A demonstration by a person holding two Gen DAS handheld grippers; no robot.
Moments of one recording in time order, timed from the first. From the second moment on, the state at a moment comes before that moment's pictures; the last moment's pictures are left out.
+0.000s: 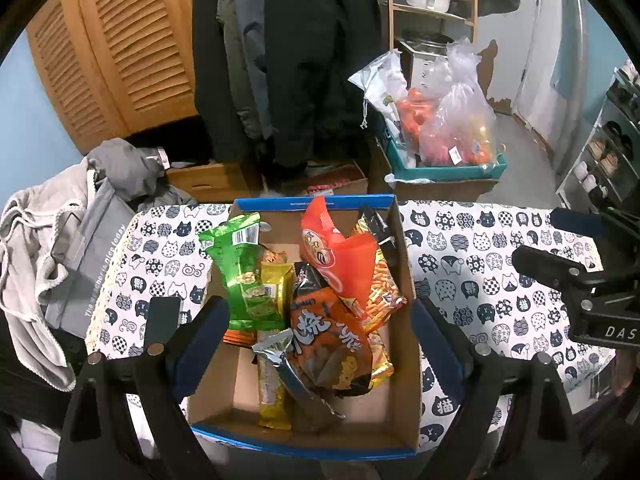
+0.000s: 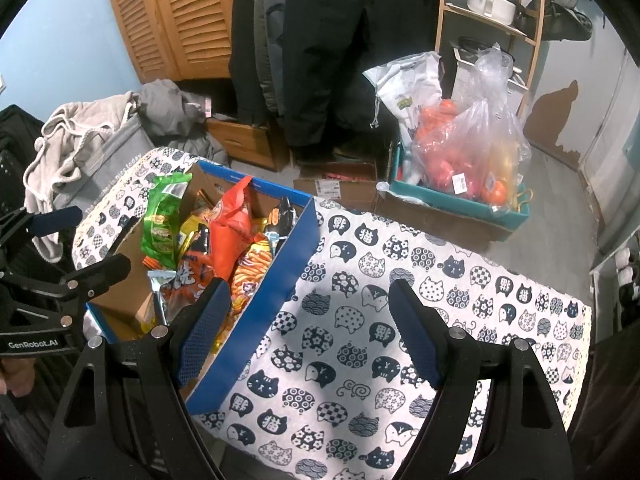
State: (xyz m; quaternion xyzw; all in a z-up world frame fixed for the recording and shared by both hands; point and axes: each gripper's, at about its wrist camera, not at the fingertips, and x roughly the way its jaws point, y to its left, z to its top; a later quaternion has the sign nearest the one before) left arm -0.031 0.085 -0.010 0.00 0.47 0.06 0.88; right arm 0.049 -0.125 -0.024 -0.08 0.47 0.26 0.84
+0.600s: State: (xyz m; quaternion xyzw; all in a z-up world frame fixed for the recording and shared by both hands) left arm -0.032 0.085 -0.012 0.00 0.47 0.05 0.88; right arm 0.049 -0.125 -0.024 -0.08 0.47 0.26 0.84
